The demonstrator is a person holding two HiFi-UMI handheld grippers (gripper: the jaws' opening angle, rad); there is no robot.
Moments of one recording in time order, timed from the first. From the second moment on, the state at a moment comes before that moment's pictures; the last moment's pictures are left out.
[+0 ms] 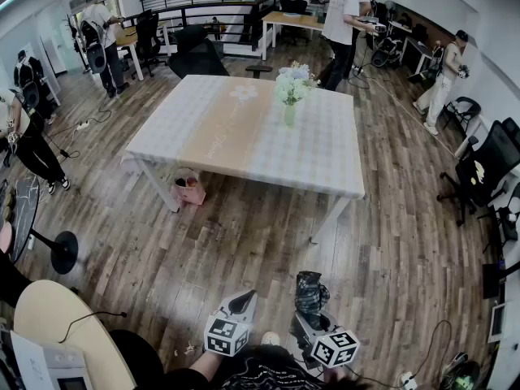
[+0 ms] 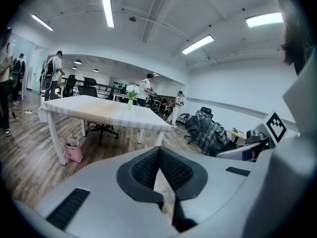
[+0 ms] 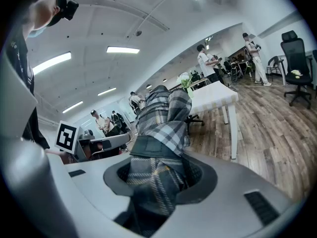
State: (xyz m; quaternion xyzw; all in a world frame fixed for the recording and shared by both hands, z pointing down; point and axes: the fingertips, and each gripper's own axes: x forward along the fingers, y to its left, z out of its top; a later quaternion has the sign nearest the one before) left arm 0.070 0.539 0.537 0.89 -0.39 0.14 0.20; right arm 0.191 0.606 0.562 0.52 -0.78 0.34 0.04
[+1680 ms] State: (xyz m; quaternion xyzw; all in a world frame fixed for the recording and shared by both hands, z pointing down) left arm -0.086 0.477 0.555 0.88 -0.41 0.12 0.19; right arm 0.074 0.520 0.564 0.56 -0.78 0.27 0.07
